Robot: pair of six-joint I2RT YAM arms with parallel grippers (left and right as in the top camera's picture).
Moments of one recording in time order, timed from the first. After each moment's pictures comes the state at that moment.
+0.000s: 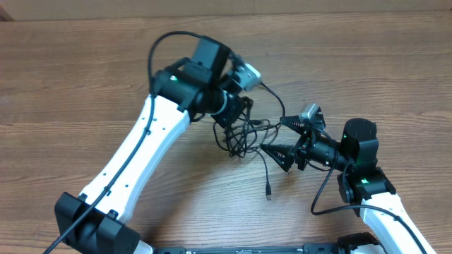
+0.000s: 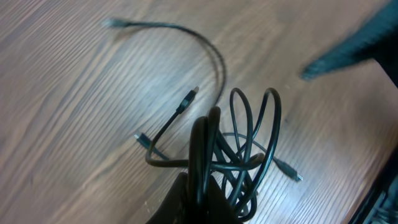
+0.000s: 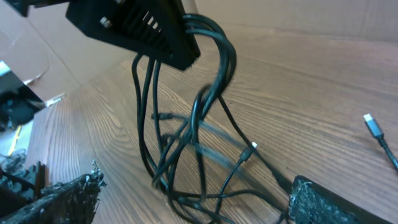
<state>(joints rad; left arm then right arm) -0.51 1.68 1.63 -1.04 0.31 0.27 0.16 1.07 0.47 0.20 -0.86 -0.01</state>
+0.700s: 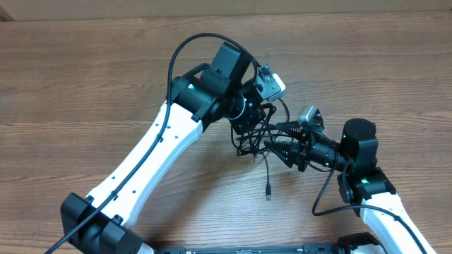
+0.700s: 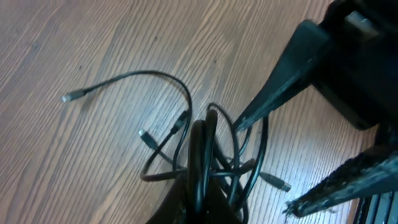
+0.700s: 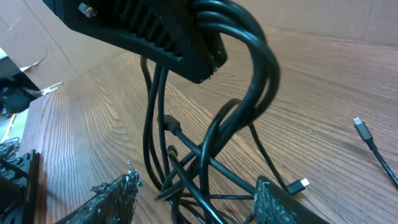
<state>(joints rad) -0.60 1.68 1.63 -0.95 0.37 0.37 0.16 1.07 0.47 0.17 -0.87 -0.06</state>
